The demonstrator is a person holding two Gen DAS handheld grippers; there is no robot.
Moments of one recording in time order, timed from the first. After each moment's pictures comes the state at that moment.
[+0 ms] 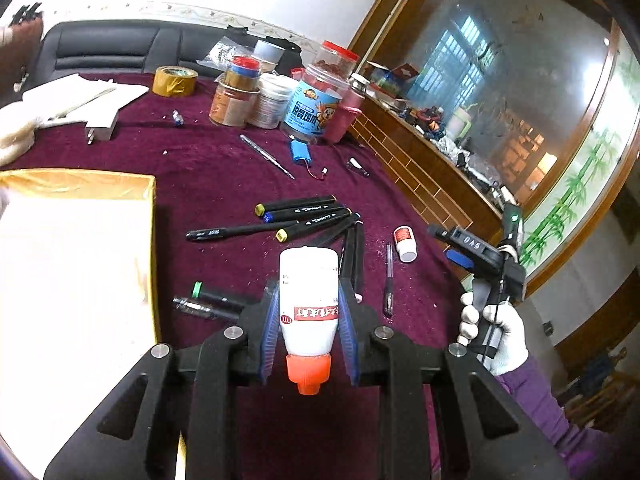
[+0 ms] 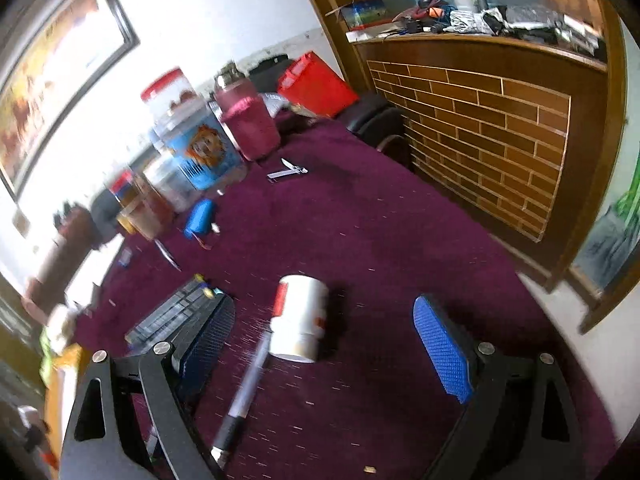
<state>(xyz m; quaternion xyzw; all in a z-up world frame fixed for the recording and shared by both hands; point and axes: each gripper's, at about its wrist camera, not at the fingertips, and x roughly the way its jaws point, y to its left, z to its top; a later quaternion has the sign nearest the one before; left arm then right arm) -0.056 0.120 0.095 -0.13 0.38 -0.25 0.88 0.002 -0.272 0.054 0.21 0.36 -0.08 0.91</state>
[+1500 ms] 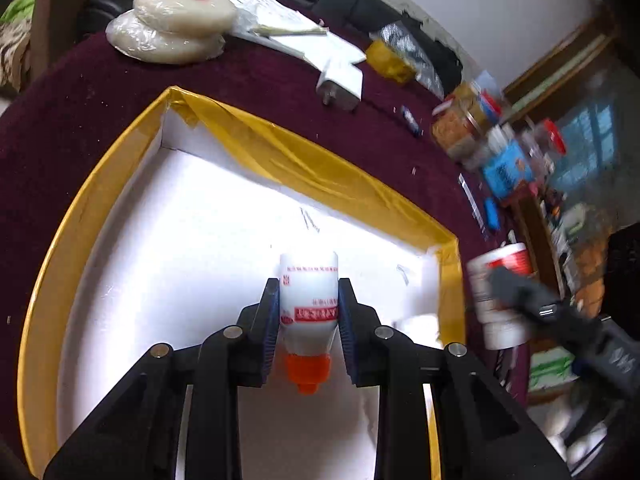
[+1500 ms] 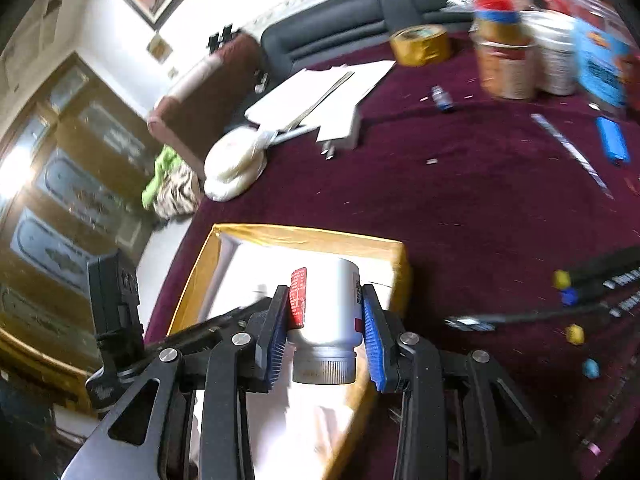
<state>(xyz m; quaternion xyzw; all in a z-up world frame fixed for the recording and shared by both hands) 0.047 0.302 0.009 -0.26 0.48 -0.06 0.83 0.090 0.107 0.073 0.11 0.50 0.27 0.81</state>
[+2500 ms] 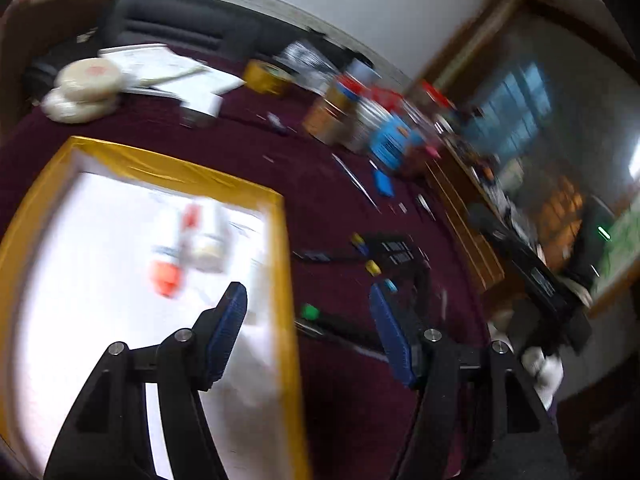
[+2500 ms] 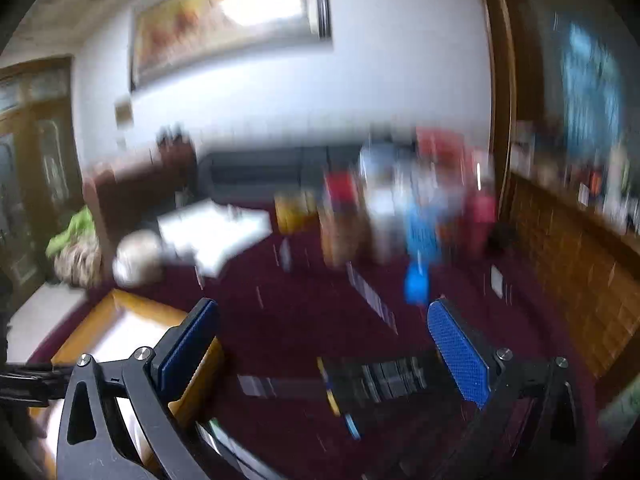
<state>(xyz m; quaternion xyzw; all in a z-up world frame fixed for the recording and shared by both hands) -0.027 0.224 0.082 -0.23 0.40 -0.15 0.87 0.020 -0.044 0.135 0.02 0.28 0.09 0.95</state>
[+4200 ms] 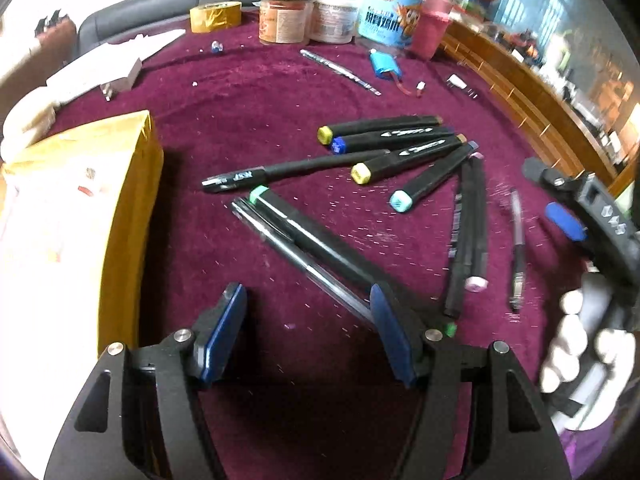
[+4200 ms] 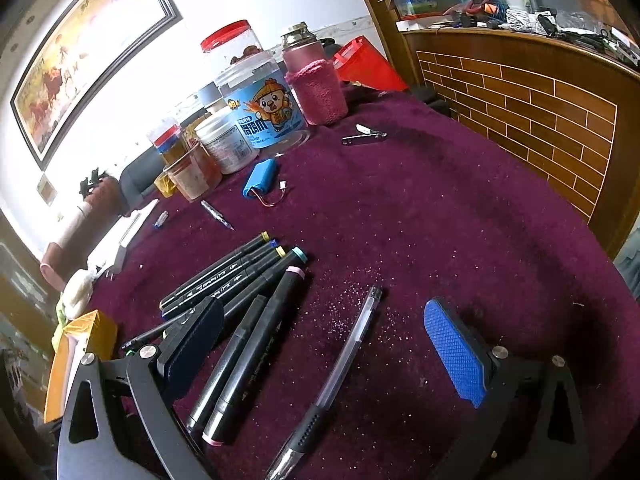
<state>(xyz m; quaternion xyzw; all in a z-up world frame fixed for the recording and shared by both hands) -0.002 0.057 0.021 -0.03 0.50 -0.10 0.86 0.017 -0.204 0.034 0.20 0.35 -0.01 0.91</state>
